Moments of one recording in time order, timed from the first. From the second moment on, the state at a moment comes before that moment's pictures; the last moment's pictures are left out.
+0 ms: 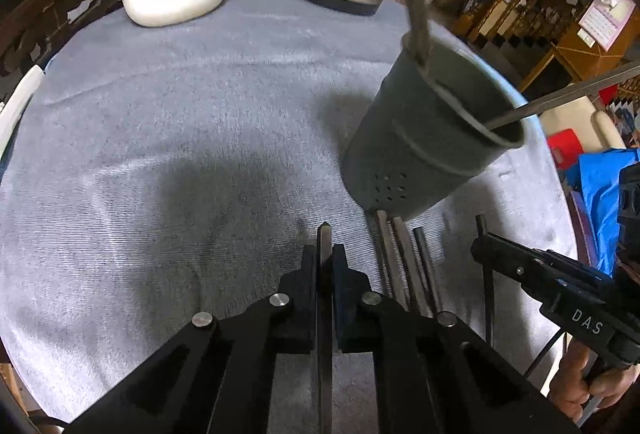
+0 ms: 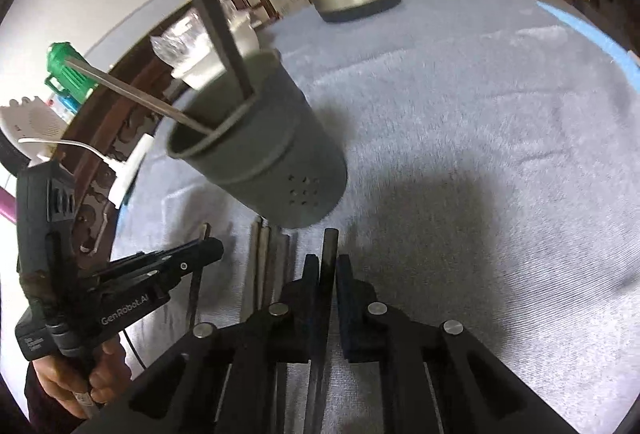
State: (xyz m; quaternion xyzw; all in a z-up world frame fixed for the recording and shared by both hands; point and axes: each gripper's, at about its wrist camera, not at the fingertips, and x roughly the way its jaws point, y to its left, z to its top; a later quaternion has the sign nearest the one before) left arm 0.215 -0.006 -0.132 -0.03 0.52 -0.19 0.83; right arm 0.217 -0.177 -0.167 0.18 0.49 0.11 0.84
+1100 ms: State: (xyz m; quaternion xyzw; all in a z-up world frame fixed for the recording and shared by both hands) left arm 0.132 0.018 -0.005 -0.05 0.33 -0.23 0.92; right arm 0.206 -0.199 -0.141 0.20 0.48 0.10 0.85
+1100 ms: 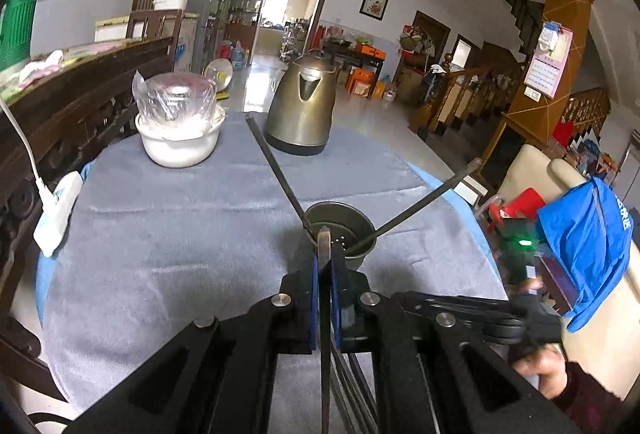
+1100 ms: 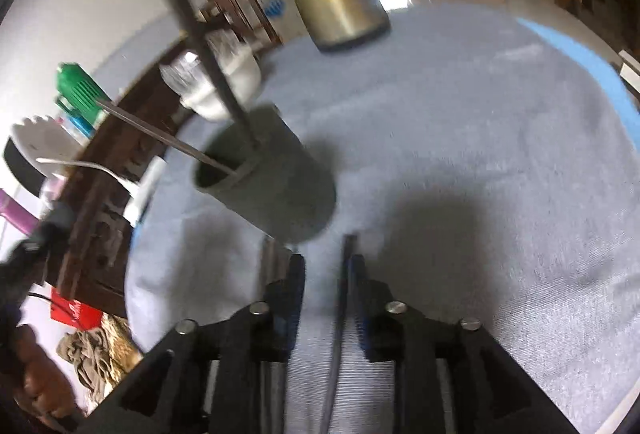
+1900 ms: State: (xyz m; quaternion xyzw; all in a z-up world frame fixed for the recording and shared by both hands) left arm 0.113 0.019 0.018 -0.05 0.29 -0.23 0.93; right arm 0.209 -0.195 -0.126 0.13 0.46 0.11 0.87
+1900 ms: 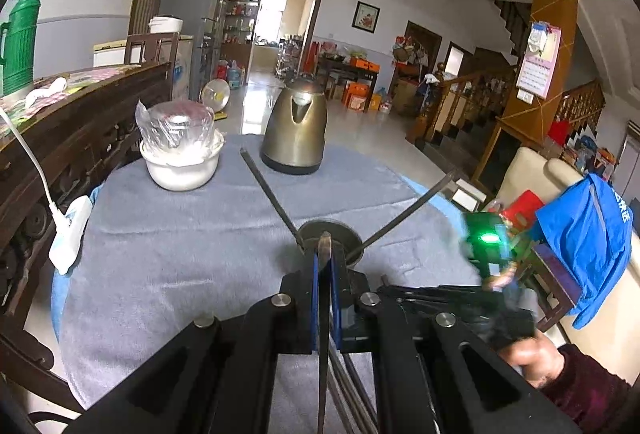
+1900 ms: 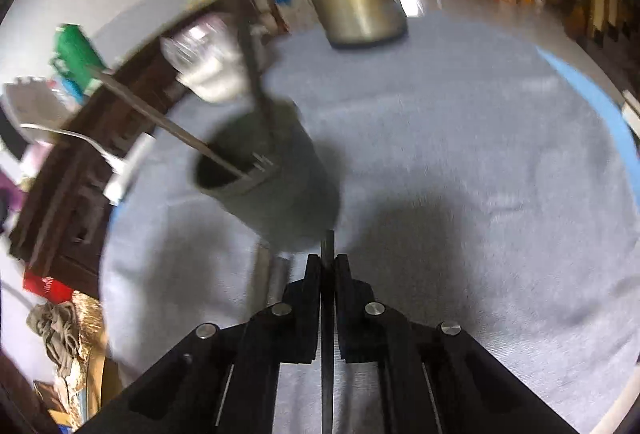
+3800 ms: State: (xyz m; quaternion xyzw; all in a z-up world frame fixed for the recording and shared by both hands) left arm 0.207 -0.027 0.041 -0.04 0.16 -0.14 0.98; right arm 0.195 -0.167 -0.003 0.12 0.08 0.04 0.99
